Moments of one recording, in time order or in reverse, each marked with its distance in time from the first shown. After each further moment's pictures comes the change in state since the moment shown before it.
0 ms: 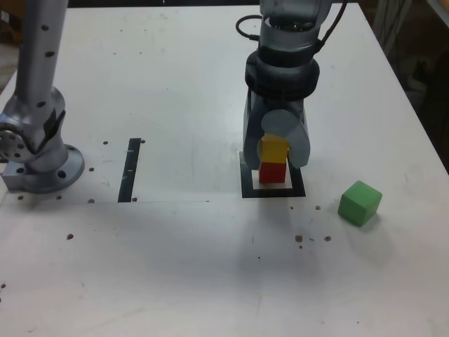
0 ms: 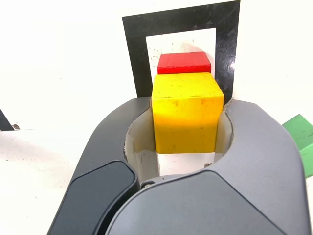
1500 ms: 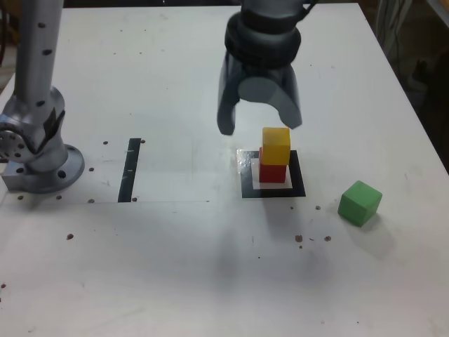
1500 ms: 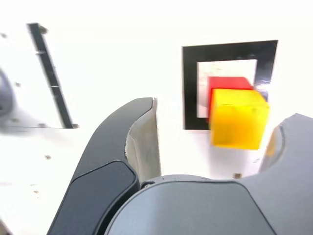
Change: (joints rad) arm 0.002 -0.026 -0.133 0.291 0.096 -0.022
